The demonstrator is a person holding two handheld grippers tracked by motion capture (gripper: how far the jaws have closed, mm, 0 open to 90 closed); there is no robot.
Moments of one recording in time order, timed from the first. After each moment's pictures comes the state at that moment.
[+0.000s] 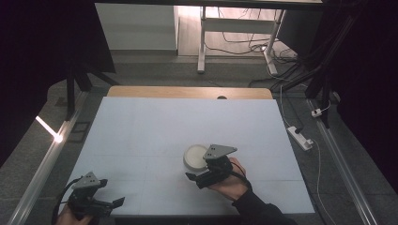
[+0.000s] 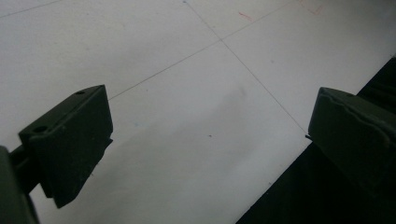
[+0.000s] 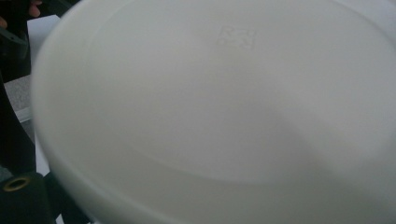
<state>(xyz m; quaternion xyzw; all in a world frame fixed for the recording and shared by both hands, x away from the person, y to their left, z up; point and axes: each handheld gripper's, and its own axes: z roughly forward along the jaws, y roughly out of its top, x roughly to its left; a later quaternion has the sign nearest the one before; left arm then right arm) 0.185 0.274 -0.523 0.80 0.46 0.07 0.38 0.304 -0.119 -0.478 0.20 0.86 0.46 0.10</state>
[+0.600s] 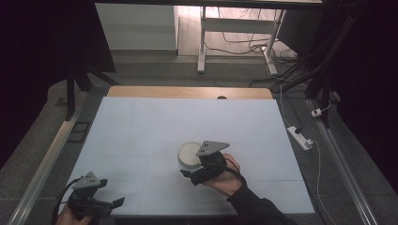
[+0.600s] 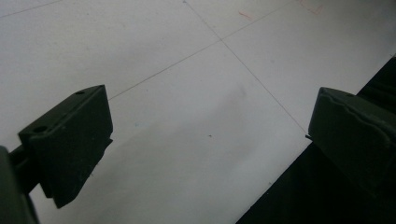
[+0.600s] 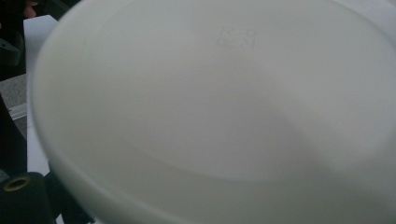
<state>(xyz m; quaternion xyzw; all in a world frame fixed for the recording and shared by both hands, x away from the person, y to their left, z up) 0.185 0.274 -0.523 0.80 0.46 0.07 0.38 0.312 -0.102 -0.474 0.19 0.87 0.45 0.10</state>
